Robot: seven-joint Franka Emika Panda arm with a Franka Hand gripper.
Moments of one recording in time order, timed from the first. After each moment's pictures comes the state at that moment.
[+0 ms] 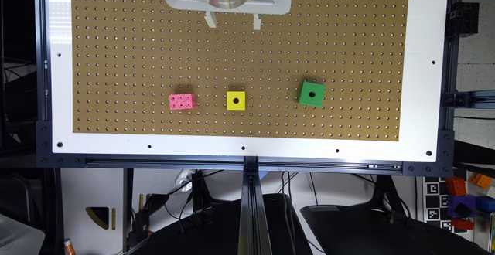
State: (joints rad) arm -0.05 -0.14 0.00 -2.53 -0.01 2.41 0.76
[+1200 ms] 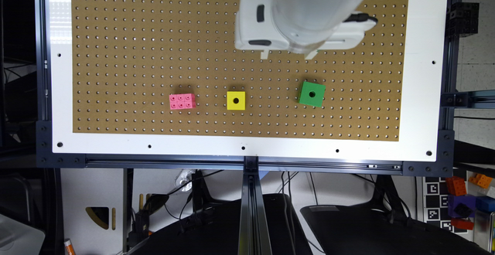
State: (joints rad) arm -0.03 0.07 0.21 -2.29 0.01 2.41 0.94
